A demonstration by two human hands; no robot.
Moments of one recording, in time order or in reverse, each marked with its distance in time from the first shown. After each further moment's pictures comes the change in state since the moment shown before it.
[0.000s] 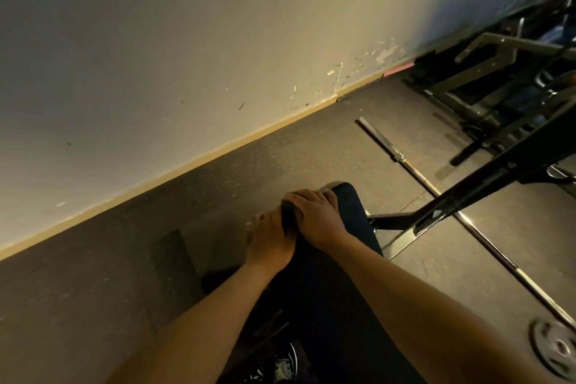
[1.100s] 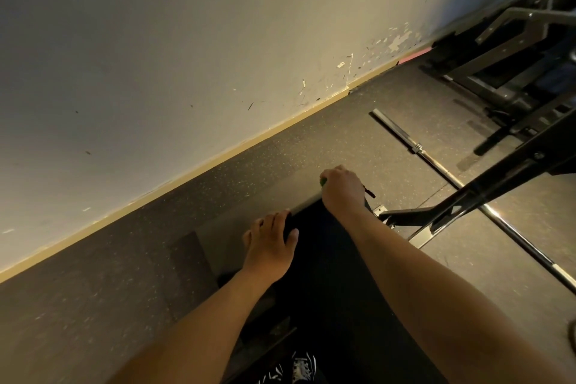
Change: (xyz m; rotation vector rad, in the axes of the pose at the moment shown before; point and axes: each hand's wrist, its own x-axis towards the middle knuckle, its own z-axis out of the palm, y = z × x) left_hand -0.001 -0.007 -0.003 0.141 -0.112 0.042; right_hand 0.046 0.040 -0.025 -0.007 0.153 0.354
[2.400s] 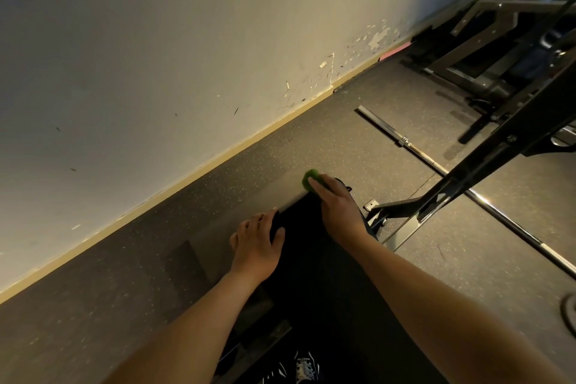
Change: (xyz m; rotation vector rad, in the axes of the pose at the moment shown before) left_hand 0.003 -0.002 0.004 -0.043 0.005 0.002; right_hand -0.051 0.051 0.021 0.249 0.051 -0.232
